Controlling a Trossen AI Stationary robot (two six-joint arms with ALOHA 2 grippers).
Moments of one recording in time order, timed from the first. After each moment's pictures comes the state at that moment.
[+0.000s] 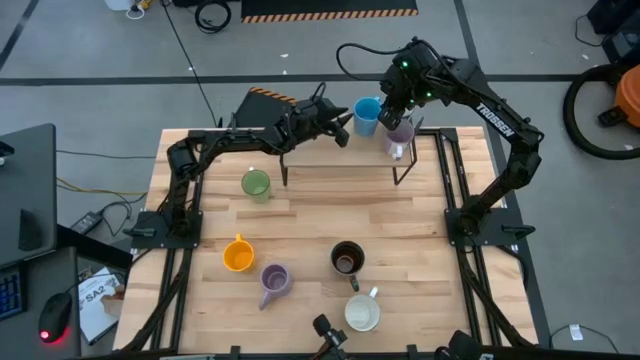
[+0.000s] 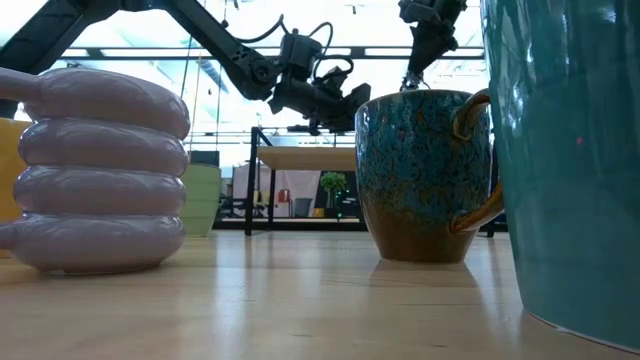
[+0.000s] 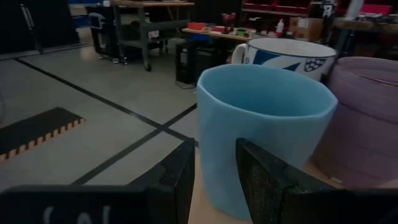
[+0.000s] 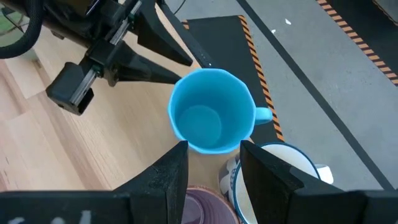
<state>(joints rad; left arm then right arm) 0.49 2.03 1.42 0.50 -0.09 -0.06 -0.67 1.56 1.92 -1.25 0.06 -0.14</state>
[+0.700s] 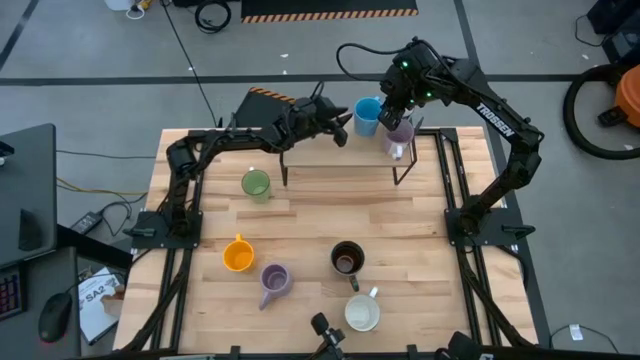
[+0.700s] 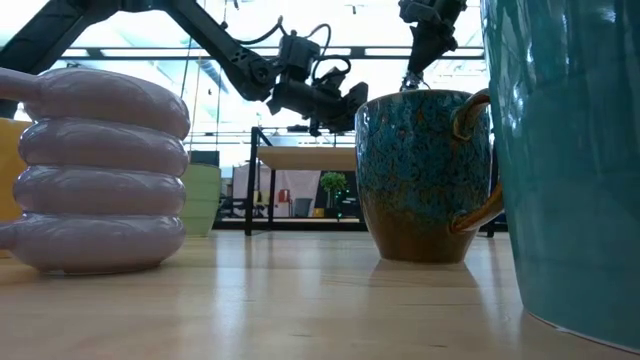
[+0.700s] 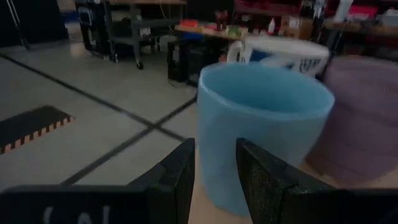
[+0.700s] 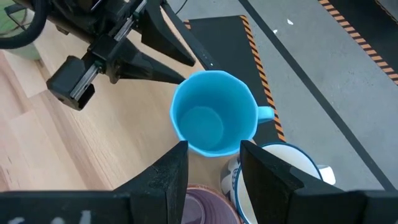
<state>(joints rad) 0.51 2.02 1.42 0.49 -0.04 -0.07 -0.67 1.56 1.92 -1.25 0.05 -0.14</state>
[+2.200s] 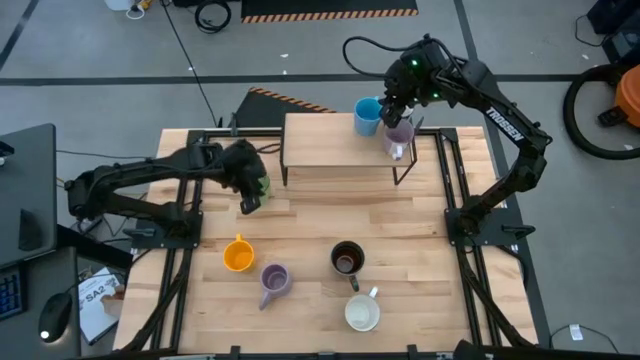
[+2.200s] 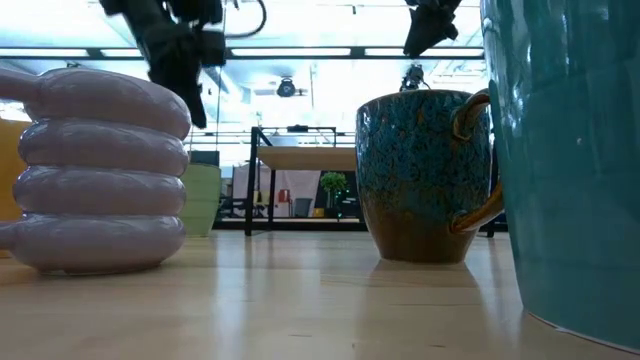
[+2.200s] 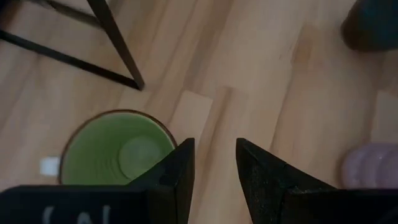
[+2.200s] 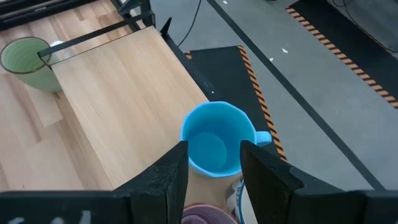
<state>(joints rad) 0.34 1.16 0.93 -0.79 0.08 -0.04 -0.64 1.51 1.92 -1.17 0.05 -0.10</state>
